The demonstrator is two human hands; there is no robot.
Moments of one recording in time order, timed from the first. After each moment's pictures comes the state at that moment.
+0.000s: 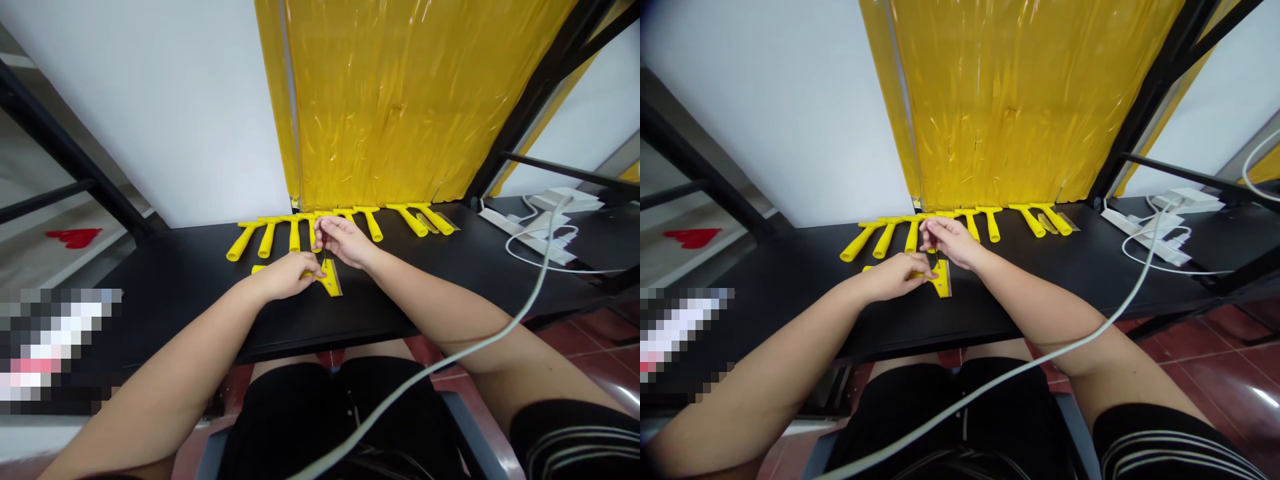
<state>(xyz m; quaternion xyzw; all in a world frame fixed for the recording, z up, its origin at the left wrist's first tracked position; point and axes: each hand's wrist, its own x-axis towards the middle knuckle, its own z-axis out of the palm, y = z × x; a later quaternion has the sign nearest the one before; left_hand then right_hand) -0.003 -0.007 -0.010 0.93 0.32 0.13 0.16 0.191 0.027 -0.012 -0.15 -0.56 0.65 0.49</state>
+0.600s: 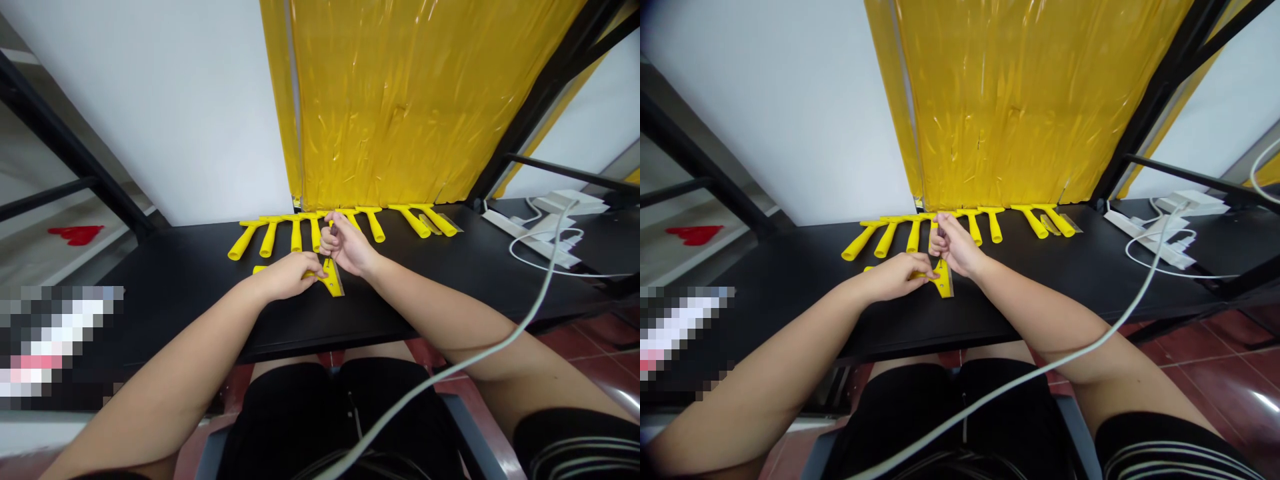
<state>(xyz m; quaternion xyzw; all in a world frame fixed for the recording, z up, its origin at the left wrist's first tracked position) -0.003 -0.009 -0.011 0.92 0.32 0.13 0.16 0.186 0.019 -0.016 -0.15 -0.46 0.71 0.52</state>
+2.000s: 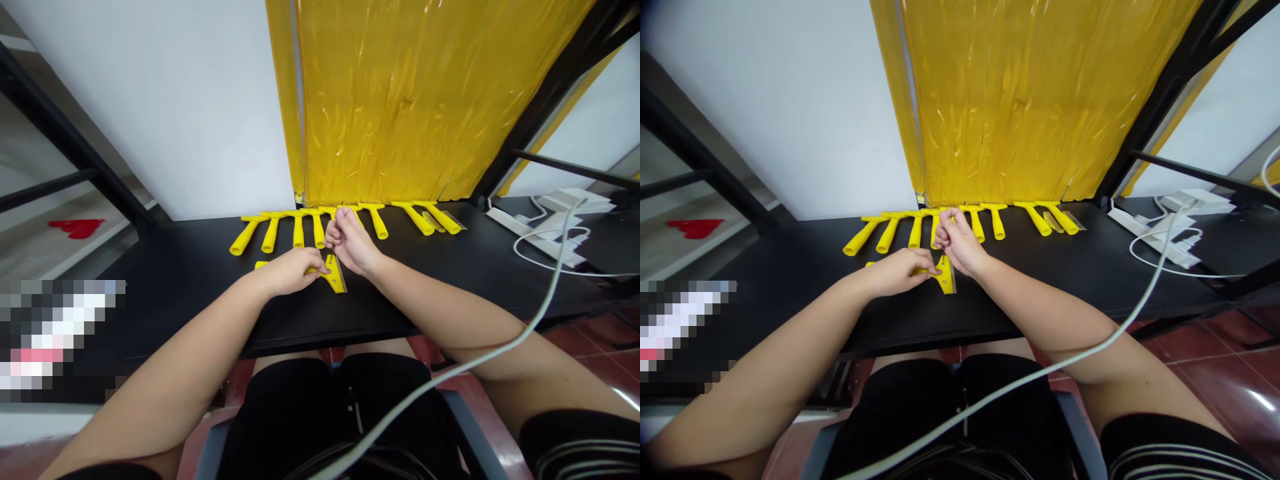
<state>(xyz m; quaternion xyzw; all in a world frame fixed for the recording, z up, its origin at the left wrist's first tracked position) -0.004 -0.009 -0.010 0.93 0.32 0.13 0.14 0.182 0.012 -0.017 -0.15 -0.45 0.66 0.58</state>
